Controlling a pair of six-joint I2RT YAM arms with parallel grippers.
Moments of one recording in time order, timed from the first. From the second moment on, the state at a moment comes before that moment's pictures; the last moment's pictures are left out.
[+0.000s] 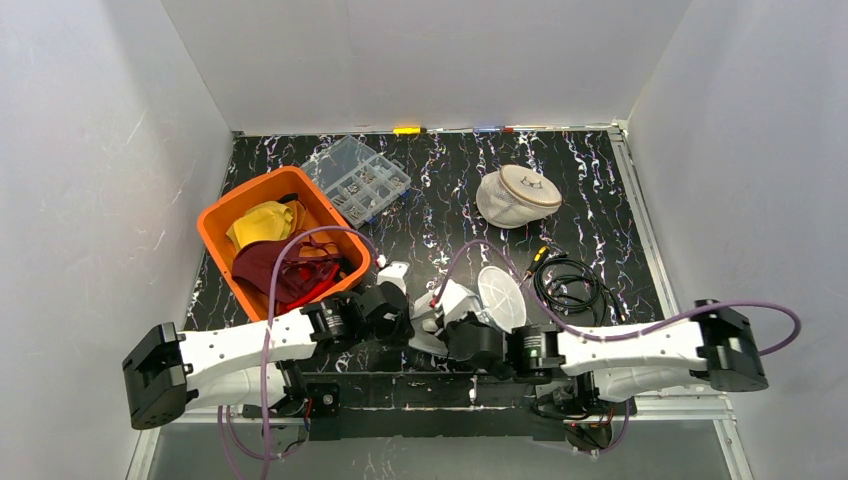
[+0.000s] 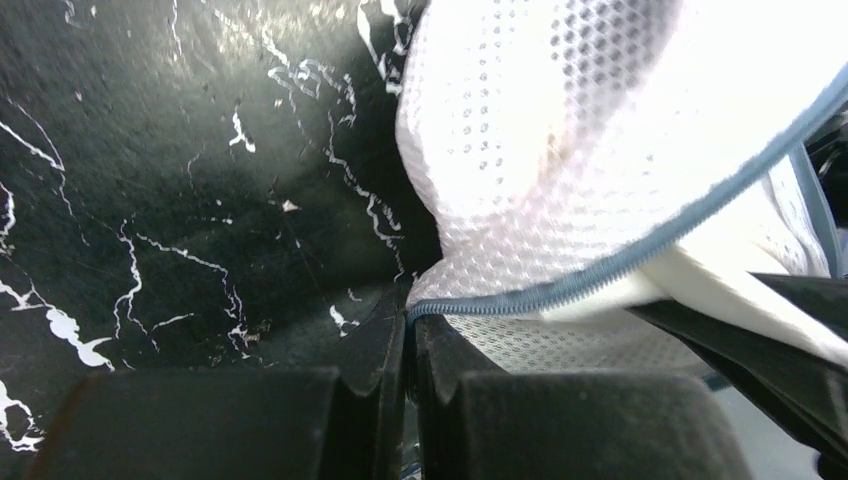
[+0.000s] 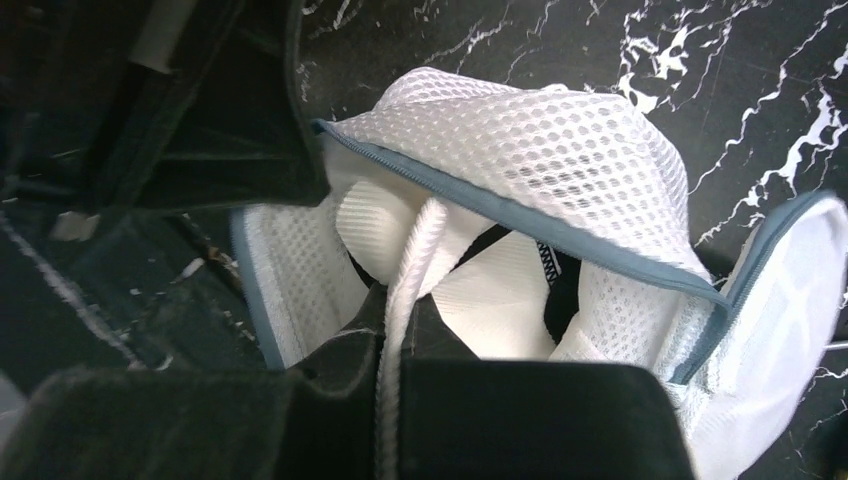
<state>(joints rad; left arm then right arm) -1.11 1.07 0.59 -0.40 -0.17 -0.81 1.53 1.17 0.65 -0.20 0.61 0.43</state>
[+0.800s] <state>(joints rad) -1.11 1.17 0.69 -0.50 -0.25 -0.77 1.52 0.92 0.62 -0.30 0.44 0.39</state>
